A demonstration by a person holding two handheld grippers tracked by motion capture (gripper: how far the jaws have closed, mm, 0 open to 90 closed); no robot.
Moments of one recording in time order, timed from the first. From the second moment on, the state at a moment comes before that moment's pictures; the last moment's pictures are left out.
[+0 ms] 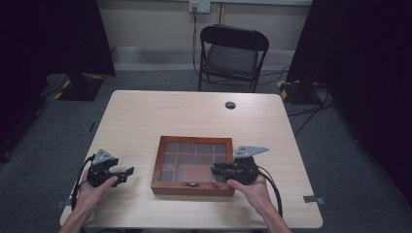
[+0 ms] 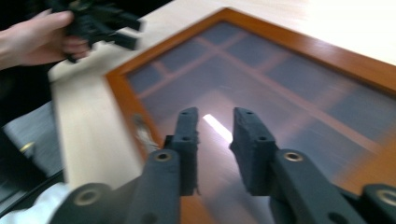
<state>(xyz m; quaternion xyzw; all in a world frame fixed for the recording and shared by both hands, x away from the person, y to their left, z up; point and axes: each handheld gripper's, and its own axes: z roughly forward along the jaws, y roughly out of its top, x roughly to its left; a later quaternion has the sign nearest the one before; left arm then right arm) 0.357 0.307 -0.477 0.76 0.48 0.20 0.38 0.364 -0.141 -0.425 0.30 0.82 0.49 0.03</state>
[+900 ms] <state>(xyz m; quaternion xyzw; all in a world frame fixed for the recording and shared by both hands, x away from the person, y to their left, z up) 0.356 0.302 -0.475 0.77 0.46 0.18 0.40 0.363 -0.083 -0.438 0.20 0.87 0.46 -0.03</state>
